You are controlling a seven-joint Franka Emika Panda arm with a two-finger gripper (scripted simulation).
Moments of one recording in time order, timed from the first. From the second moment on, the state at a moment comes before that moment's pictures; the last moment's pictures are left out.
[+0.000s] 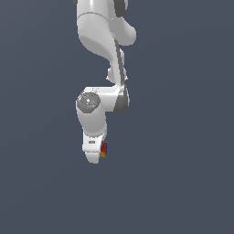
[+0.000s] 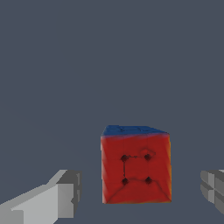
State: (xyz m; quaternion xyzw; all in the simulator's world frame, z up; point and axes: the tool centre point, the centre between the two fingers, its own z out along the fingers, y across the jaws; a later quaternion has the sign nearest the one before) arm 0.054 -0.083 0.081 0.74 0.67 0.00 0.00
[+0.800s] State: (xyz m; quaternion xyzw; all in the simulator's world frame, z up) arm 0.054 -0.082 0.033 0.74 0.67 0.00 0.00
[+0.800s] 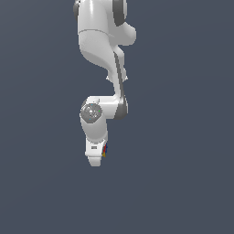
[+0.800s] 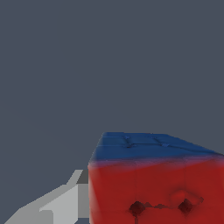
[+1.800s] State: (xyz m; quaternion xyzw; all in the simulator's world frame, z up) arm 0.065 -0.035 0.036 0.74 0.67 0.00 0.00
